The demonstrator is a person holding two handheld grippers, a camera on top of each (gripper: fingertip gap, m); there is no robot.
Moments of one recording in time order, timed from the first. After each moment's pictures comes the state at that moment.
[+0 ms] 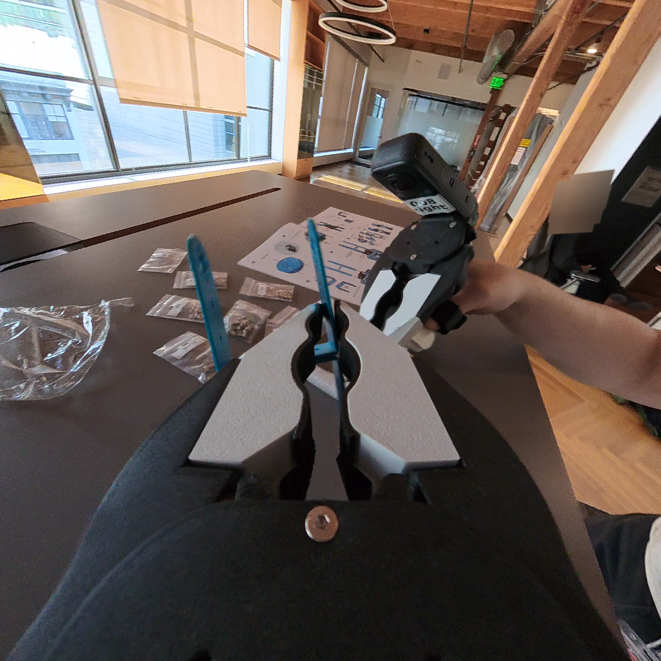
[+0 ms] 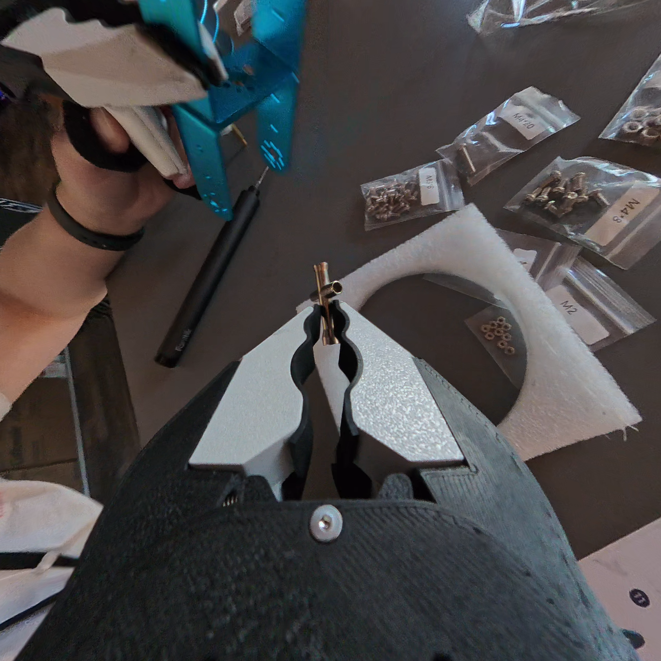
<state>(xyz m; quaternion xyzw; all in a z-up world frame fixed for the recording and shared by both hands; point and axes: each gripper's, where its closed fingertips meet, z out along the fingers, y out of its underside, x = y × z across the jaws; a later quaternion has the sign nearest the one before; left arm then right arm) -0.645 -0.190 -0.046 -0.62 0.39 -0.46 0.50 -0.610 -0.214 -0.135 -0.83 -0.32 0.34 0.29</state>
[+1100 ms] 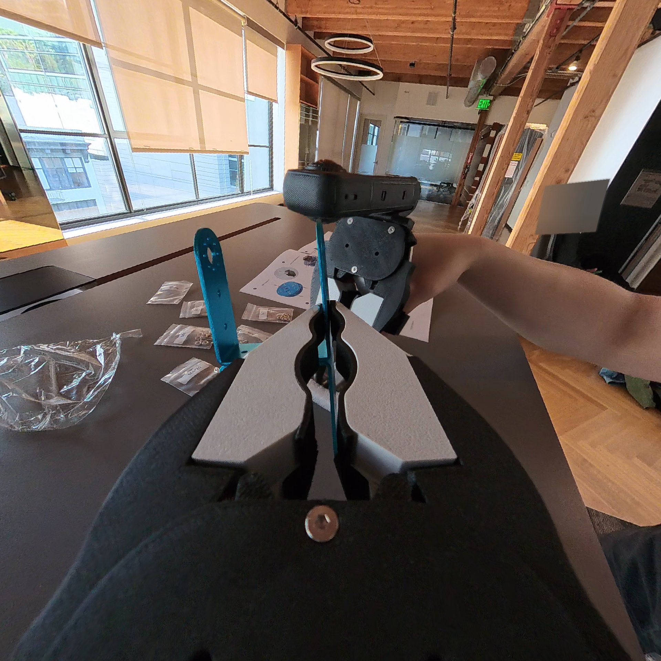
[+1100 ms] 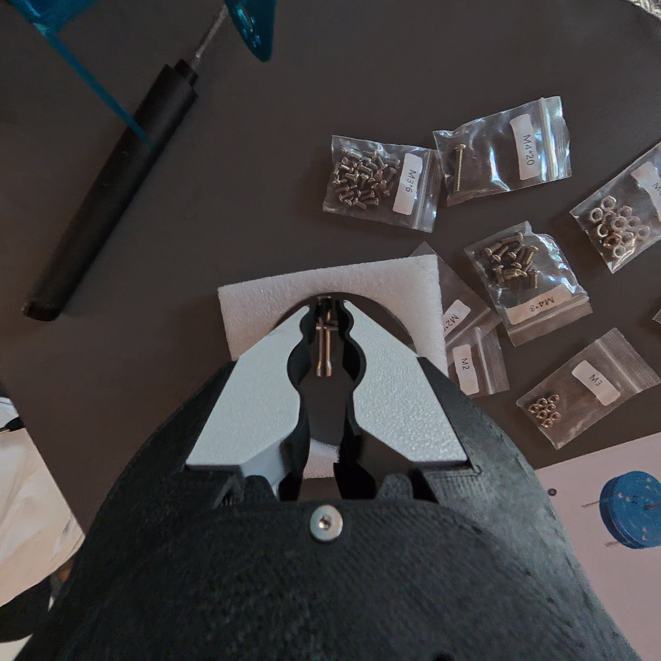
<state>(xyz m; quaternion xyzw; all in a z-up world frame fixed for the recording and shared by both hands) -0.647 -0.197 -0.030 -0.59 0.40 -0.46 0.54 -0.598 -0.186 -0.157 -0.83 -0.51 0.14 0.17</state>
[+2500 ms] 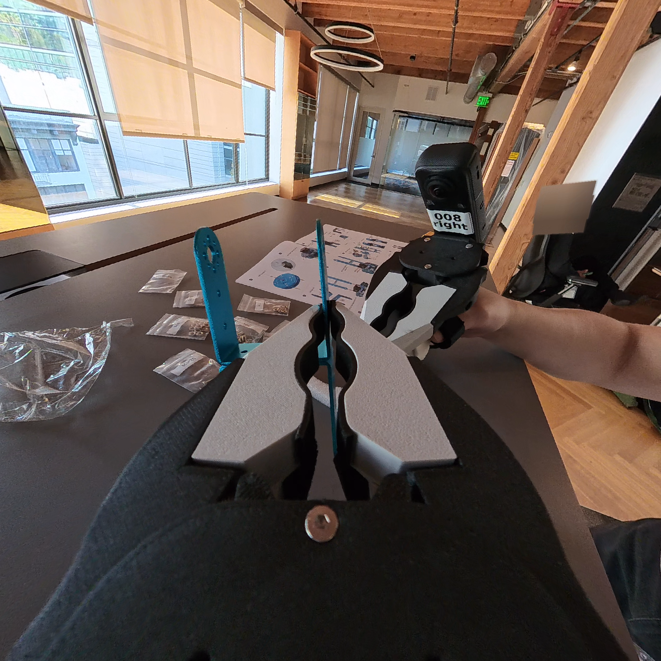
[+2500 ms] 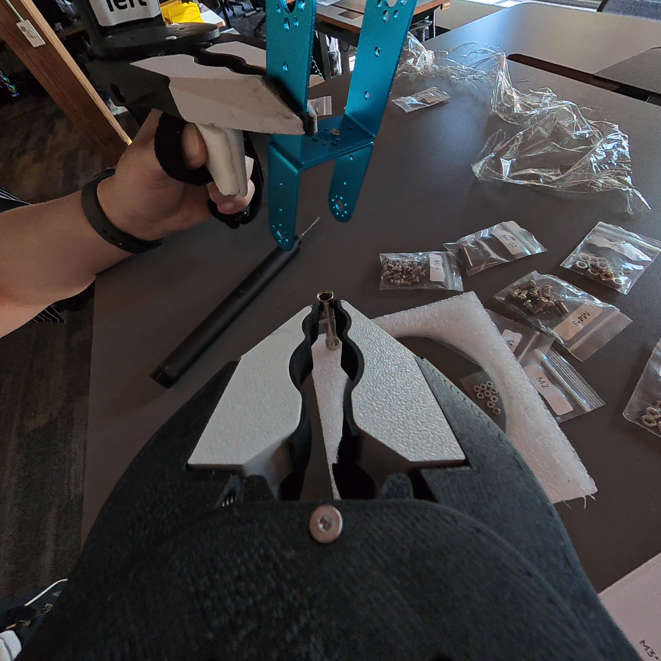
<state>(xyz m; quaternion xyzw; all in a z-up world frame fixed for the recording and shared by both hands) -0.646 -0.197 -0.037 -0.60 0.40 -0.46 0.52 -0.623 -0.215 -0.109 -0.75 -0.39 0.33 0.42</state>
